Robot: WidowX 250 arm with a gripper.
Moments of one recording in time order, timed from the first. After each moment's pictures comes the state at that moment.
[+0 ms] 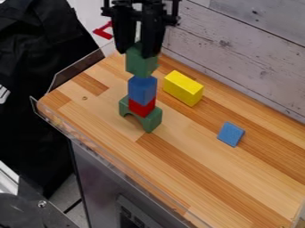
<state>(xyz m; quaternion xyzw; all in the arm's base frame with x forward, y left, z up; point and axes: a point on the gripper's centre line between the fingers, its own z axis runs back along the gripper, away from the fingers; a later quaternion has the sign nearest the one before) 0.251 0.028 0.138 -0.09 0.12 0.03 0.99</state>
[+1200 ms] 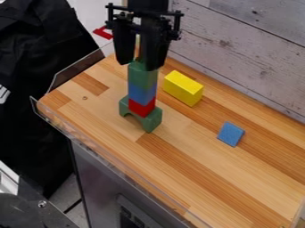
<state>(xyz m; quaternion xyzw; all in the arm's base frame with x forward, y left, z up) 0.253 0.029 0.120 -0.10 0.15 0.04 0.98</state>
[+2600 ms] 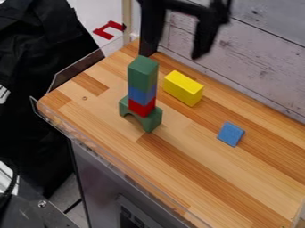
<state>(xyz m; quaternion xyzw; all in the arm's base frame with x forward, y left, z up) 0.248 -0.036 0.158 -0.04 0.12 0.02 0.99</state>
